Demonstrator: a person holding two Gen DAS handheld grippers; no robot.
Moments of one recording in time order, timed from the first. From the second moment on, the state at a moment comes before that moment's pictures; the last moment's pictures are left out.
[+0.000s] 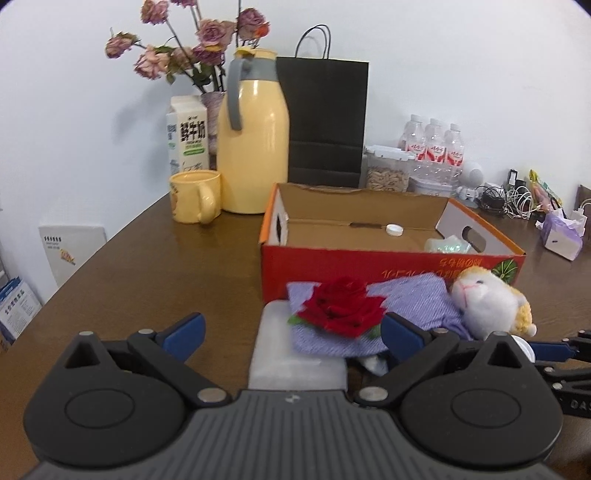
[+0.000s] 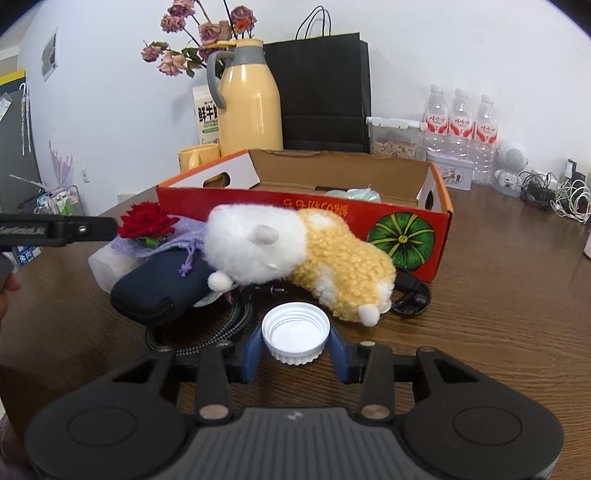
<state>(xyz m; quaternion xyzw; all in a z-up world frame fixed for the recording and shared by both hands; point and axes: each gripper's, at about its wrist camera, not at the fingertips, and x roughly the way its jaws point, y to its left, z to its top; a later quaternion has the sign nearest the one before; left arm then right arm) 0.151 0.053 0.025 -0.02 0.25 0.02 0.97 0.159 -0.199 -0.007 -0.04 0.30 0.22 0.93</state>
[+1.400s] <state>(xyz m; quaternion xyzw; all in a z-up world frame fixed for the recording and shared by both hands) 0.214 0.041 0.071 -0.03 0.17 -0.01 0.99 0.221 -0.200 0.065 -0.04 0.19 0.21 0.96</state>
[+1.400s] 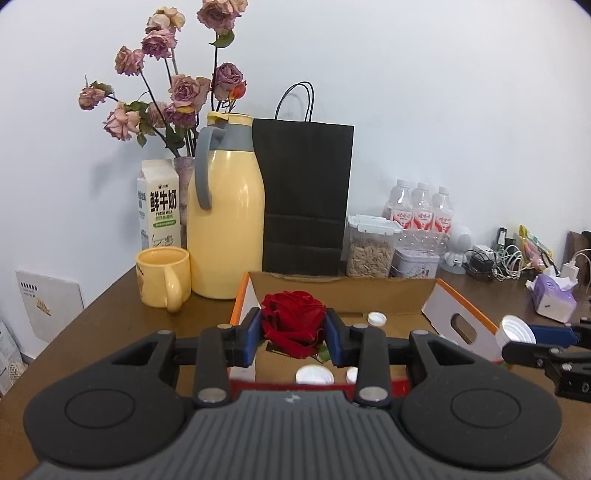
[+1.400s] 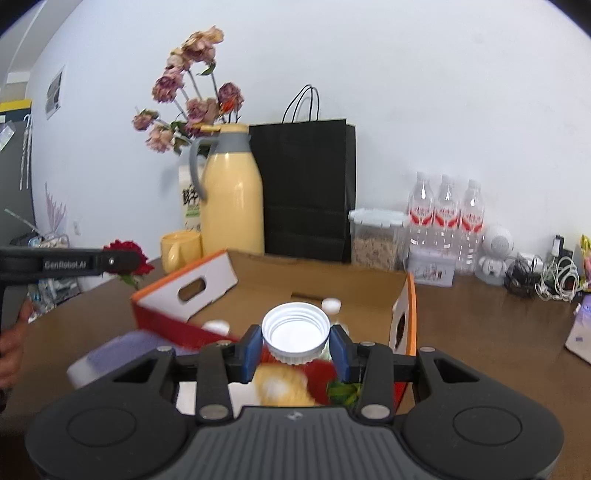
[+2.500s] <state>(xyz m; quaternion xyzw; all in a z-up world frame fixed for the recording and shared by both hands) 0.282 0.015 0.050 -0.04 0.14 0.04 0.99 0.312 -0.174 0.028 0.00 0.21 0.17 0.96</state>
